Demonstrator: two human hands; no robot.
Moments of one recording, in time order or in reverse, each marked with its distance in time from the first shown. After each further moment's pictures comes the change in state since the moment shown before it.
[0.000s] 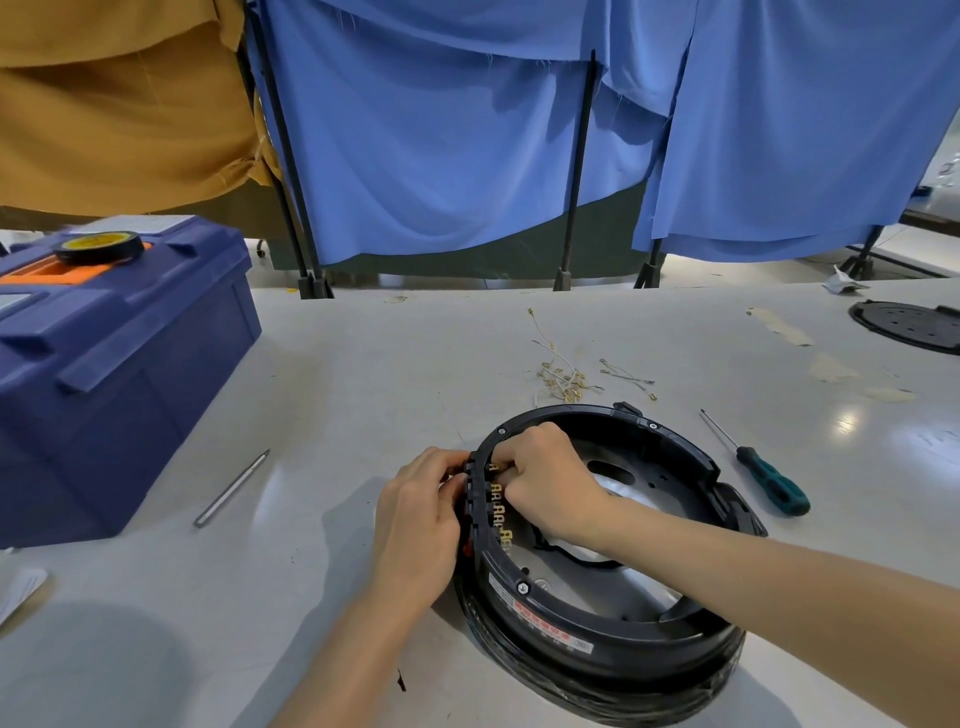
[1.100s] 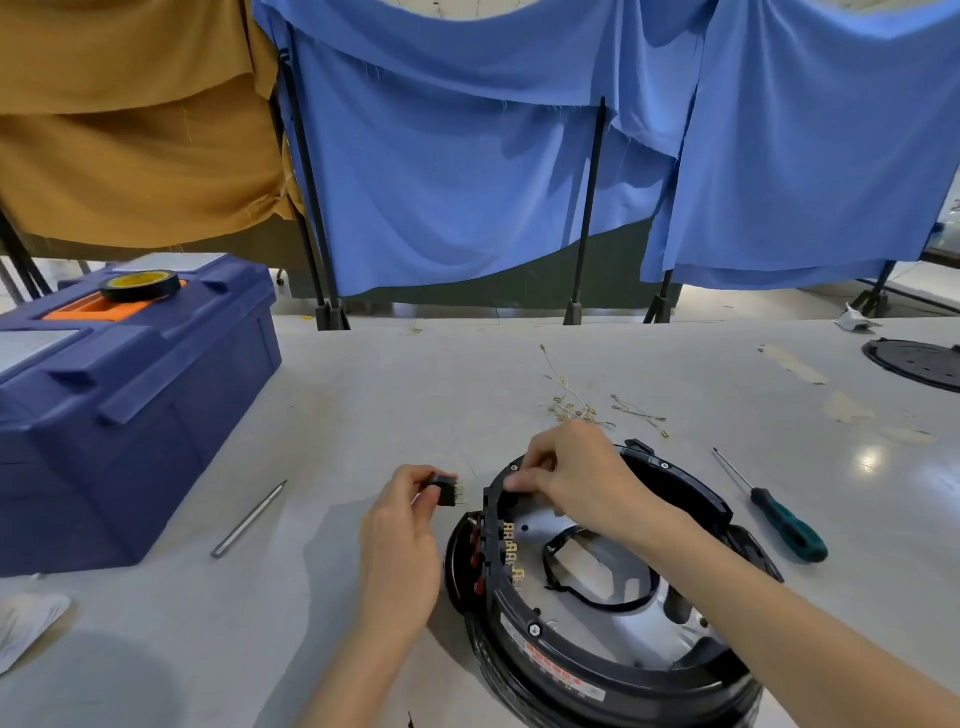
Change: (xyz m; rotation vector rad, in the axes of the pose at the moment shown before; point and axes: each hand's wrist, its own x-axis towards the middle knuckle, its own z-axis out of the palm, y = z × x) left_hand 0.007 -0.004 -0.012 -0.149 0.115 -0.218; right_hand 0.011 0.009 -0.036 0.198 -0.031 0.159
